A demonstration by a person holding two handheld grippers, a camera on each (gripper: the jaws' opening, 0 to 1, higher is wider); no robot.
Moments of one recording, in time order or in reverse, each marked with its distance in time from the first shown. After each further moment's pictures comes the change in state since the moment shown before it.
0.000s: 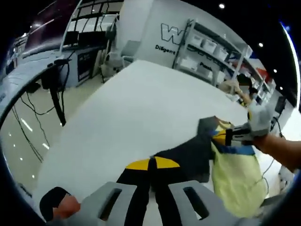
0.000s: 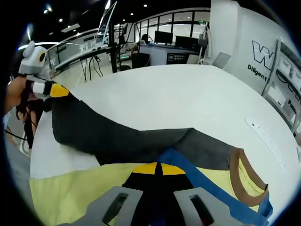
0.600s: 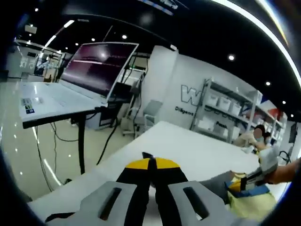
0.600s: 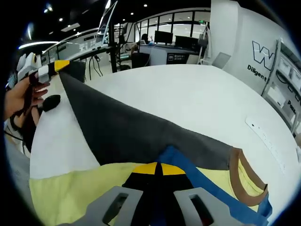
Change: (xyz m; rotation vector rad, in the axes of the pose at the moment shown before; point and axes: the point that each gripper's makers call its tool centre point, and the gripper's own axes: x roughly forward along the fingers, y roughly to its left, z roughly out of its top) left arm -0.025 0.053 0.054 -0.159 -0.497 0.129; right arm 0.000 0.000 0.001 -0.003 0.002 -0.004
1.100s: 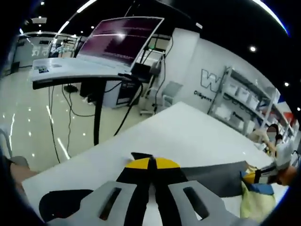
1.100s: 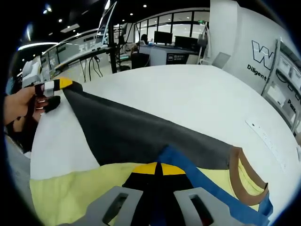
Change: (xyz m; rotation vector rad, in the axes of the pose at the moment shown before) left arm -0.007 0.030 -0.049 -0.025 0.186 0.160; right arm 0.000 0.001 0.000 0.008 -0.003 0.003
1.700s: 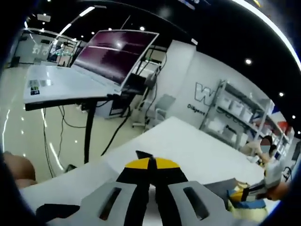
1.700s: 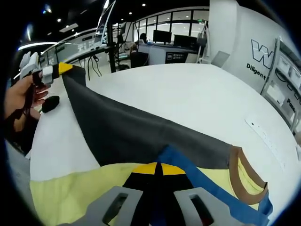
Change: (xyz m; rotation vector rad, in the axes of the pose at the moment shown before) left arm -0.003 -0.032 0.054 -0.044 -0.151 -0.084; right arm 0.000 0.000 0.000 0.002 0.010 -0.011
